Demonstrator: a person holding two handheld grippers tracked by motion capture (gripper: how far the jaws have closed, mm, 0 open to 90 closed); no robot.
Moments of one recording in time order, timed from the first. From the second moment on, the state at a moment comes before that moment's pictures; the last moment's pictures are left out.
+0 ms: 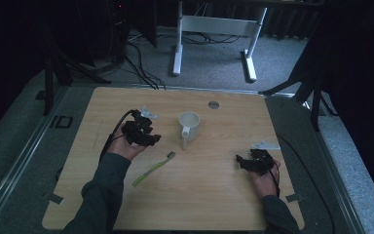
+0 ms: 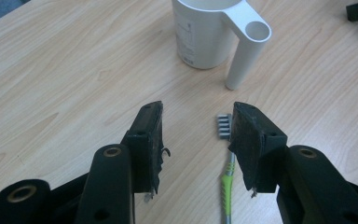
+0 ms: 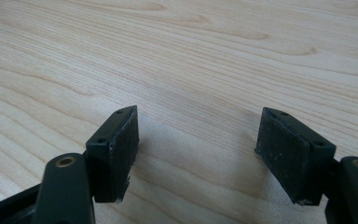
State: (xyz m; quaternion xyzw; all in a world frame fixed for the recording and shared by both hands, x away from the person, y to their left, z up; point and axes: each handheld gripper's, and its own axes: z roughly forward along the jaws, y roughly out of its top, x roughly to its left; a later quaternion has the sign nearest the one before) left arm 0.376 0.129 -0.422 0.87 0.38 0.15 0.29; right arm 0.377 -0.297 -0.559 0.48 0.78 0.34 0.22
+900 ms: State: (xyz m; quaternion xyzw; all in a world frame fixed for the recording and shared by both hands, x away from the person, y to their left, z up) left arm 0.383 0.119 -0.416 0.89 0.37 0.11 0.24; right arm 0.377 -0.297 -0.559 0.48 0.78 0.34 0.22
